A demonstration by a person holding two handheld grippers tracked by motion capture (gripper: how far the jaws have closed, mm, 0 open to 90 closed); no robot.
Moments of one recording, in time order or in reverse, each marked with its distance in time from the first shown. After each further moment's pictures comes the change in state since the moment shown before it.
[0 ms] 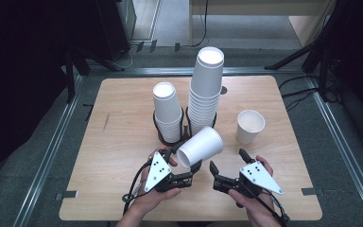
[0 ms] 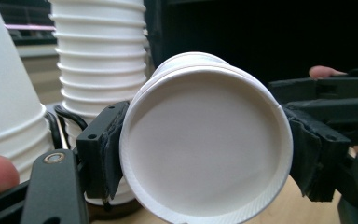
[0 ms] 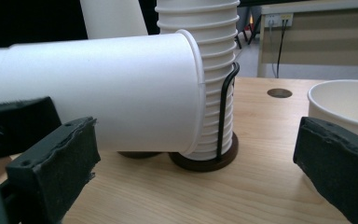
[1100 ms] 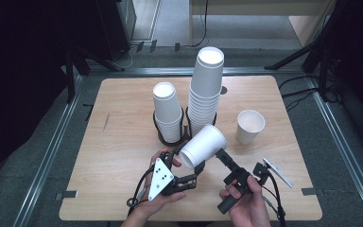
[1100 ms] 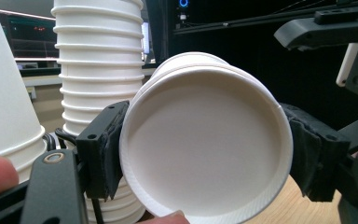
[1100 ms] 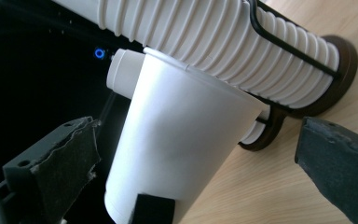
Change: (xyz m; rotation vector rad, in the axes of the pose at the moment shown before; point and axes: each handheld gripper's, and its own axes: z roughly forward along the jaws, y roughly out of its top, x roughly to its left) left arm -0.013 -0.009 0.003 -0.115 0.024 0.016; right arm -0.011 0.006 0.002 0.032 0.228 1.034
